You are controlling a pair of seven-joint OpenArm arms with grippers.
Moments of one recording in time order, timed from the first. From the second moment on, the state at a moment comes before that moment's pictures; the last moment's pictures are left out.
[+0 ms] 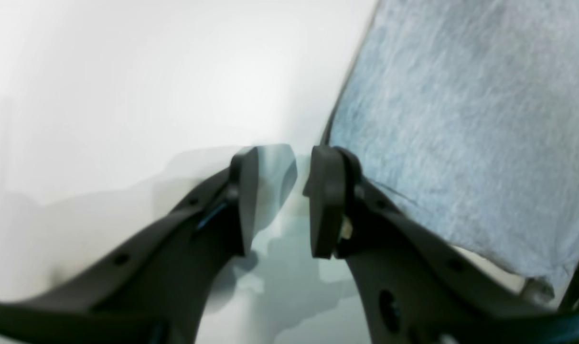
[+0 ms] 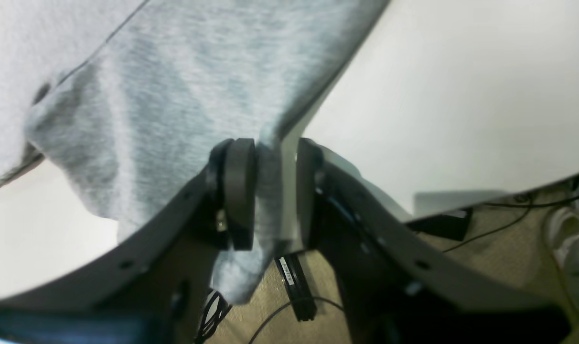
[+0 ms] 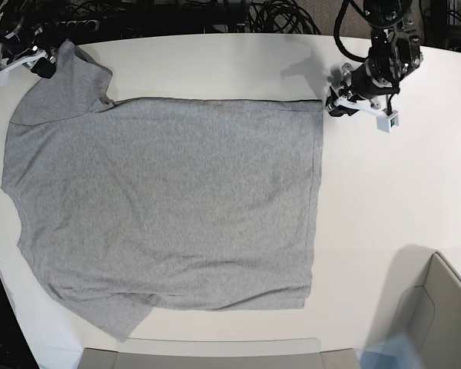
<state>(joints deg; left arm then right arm) 20.9 -9.7 -15.3 101.0 -46.0 11.1 55.5 -29.6 14.6 48.6 90.0 48.9 27.2 -56.2</state>
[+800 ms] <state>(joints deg) 17.5 -9.5 -10.5 95.6 -47.7 10.1 53.8 -27.6 14.3 43.9 90.0 48.2 27.1 -55.3</state>
